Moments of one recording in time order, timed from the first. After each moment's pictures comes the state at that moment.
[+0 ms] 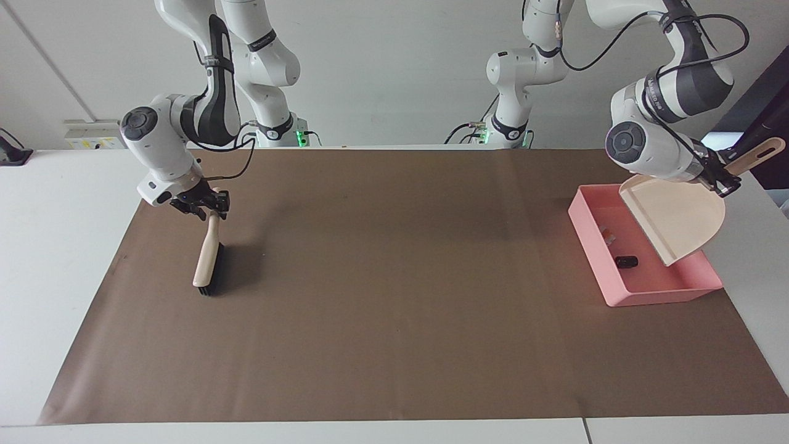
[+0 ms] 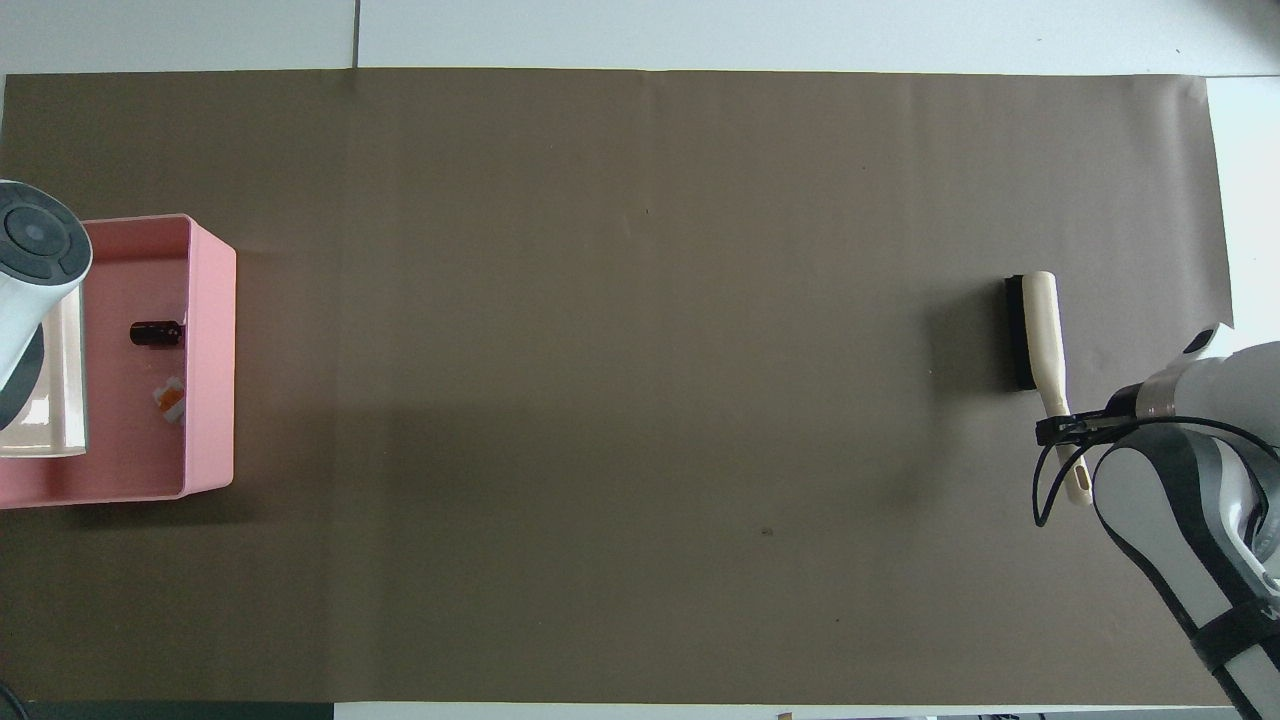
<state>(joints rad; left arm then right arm) 0.02 0.01 -0.03 -1.92 1.16 1.68 1.21 -0.24 -0.11 0.05 -2.42 0.01 2.22 -0.22</state>
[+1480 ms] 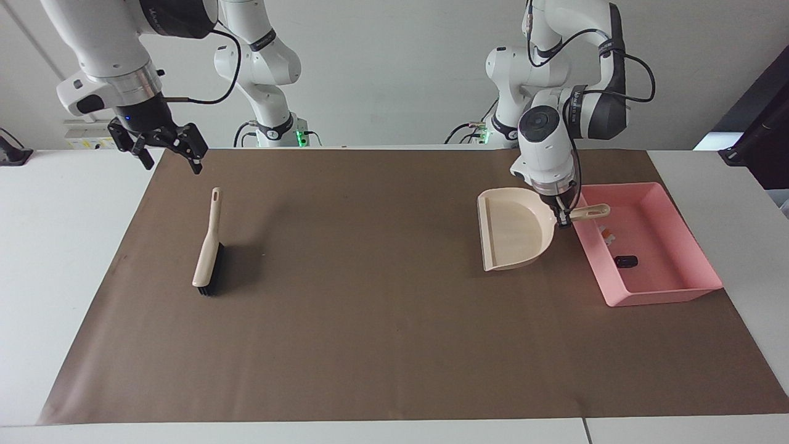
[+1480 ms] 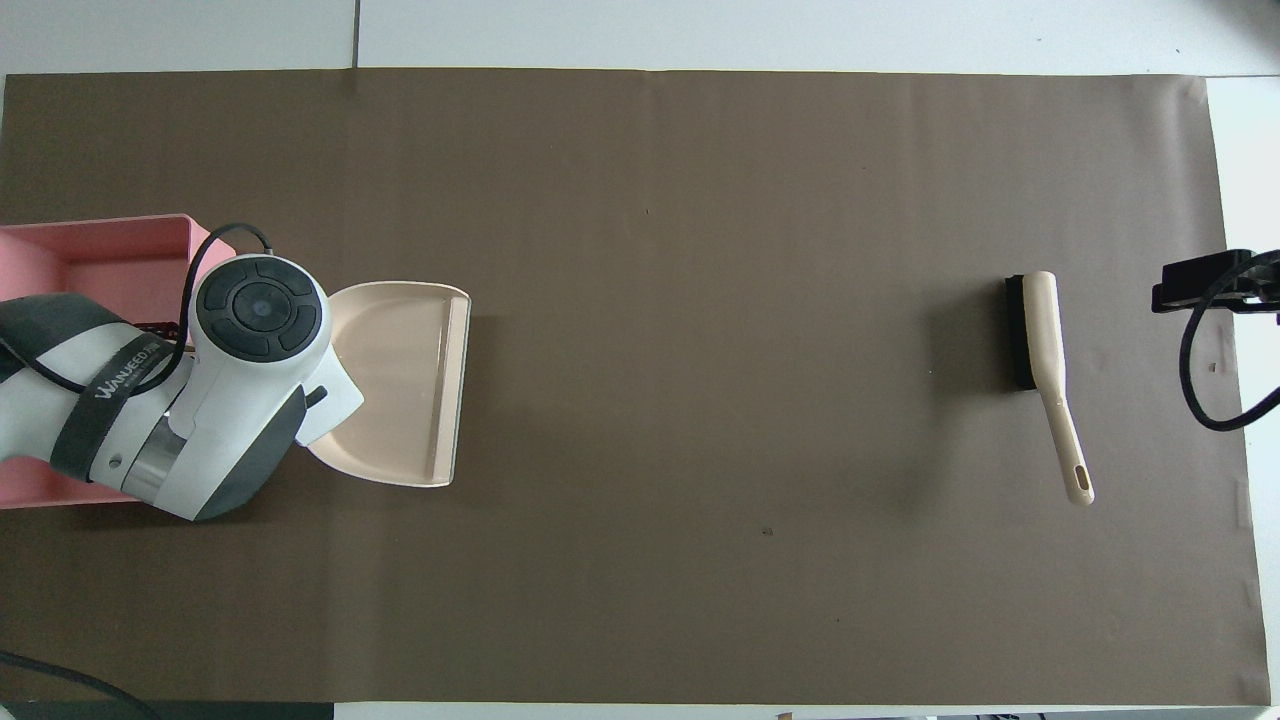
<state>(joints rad) -0.28 0.02 -0.06 -2.12 0.51 1.97 1.16 -0.13 -0.10 0.07 -1.65 -0.03 1.58 0.10</state>
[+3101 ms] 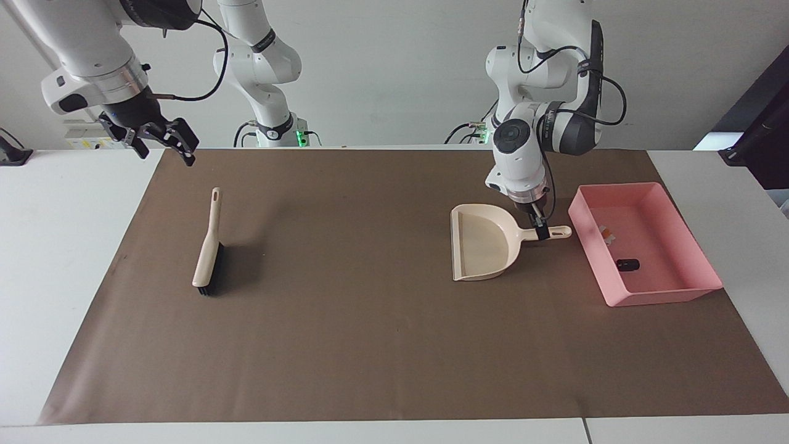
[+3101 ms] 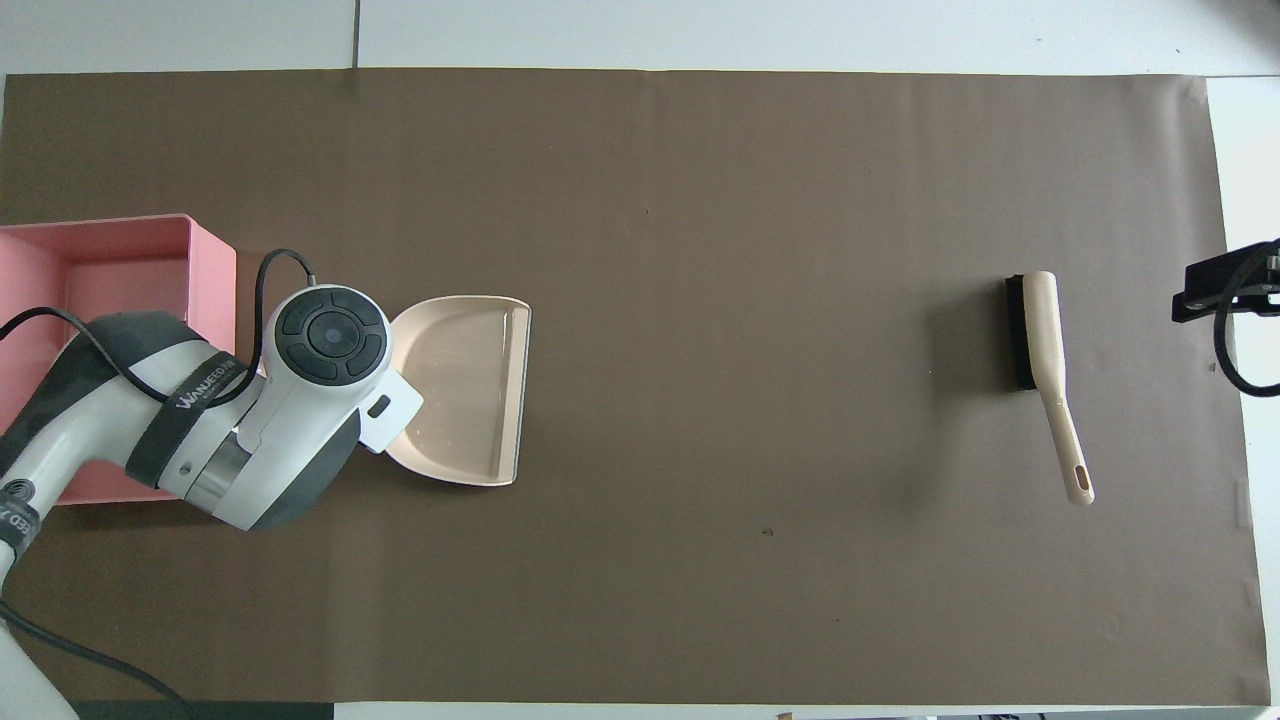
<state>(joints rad) -0.34 0.02 -0.04 -2.16 0.48 1.95 0.82 0.00 -0.04 -0.08 -1.58 -0.03 1.49 0.14</state>
